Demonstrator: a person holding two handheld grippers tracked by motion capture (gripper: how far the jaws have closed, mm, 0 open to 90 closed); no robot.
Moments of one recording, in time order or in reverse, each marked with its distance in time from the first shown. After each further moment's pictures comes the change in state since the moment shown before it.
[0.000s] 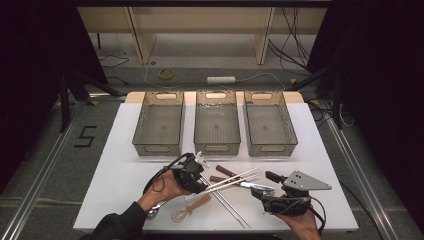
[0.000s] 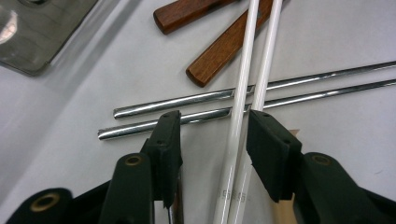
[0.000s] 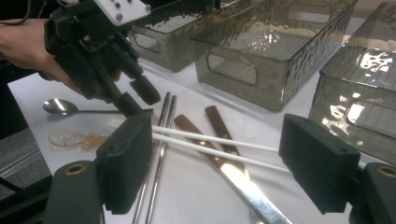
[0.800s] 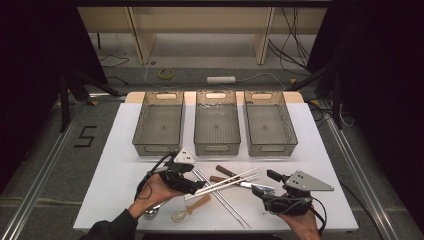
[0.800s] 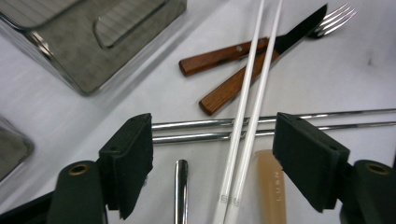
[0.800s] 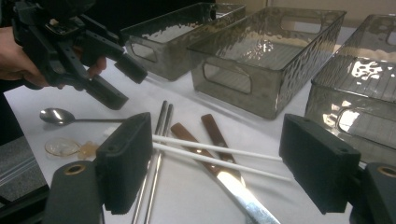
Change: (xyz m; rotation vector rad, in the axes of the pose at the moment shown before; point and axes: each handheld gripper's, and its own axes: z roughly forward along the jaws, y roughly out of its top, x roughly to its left) left arm 0.002 -0.023 -0.031 -0.264 0.024 -0.102; right arm 0.000 0.001 -0.002 -0.032 -0.018 0.002
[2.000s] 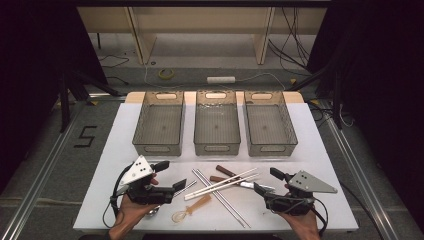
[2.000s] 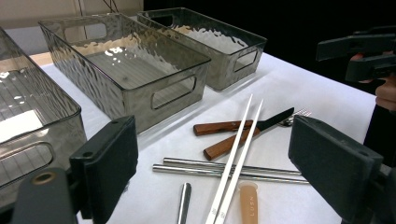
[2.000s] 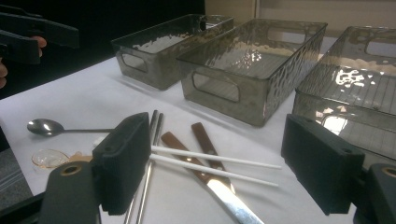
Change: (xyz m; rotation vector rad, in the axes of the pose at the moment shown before) left arm -0.008 -0.052 -0.074 -0.479 0.056 -0.115; right arm -0.002 0.000 -0.003 -0.046 -0.037 0.002
